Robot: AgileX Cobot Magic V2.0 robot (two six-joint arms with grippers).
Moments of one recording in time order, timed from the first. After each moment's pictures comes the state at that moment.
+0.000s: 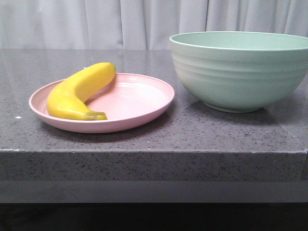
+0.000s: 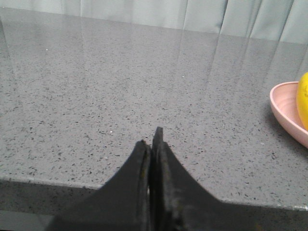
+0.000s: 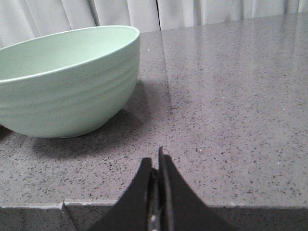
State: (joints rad) left arm -0.01 0.00 0.01 -0.06 0.22 -0.03; right arm 0.08 -0.01 0.03 0.20 0.14 0.00
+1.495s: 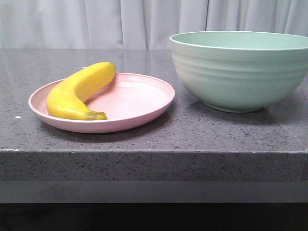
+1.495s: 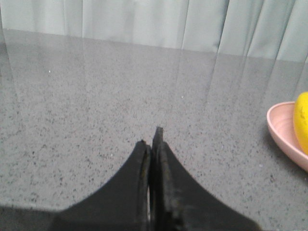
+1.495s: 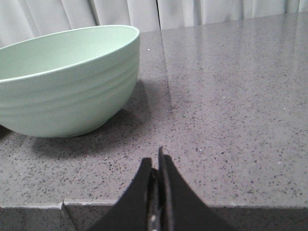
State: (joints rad) left arm -0.01 0.00 -0.01 -0.05 0.16 -0.03; right arm 0.08 -0.01 0.02 0.20 0.16 0.00
